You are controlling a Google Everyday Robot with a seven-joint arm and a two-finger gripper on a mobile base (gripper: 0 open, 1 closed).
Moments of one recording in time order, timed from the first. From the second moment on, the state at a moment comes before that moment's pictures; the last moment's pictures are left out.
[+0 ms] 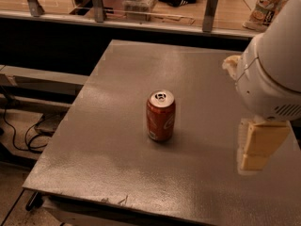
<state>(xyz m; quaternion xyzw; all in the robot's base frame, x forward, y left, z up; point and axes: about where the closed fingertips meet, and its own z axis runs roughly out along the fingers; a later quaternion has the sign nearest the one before) 0.368 -0.147 0.970 -0.69 0.70 -0.13 0.13</state>
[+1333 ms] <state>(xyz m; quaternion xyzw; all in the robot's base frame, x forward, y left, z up) 0.368 -0.147 0.970 -0.69 0.70 -0.13 0.13</state>
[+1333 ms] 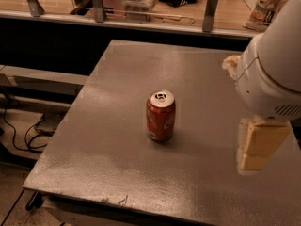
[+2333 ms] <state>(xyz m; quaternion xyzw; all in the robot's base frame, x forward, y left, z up) 0.368 -0.147 0.970 -0.69 0.70 -0.13 0.13</state>
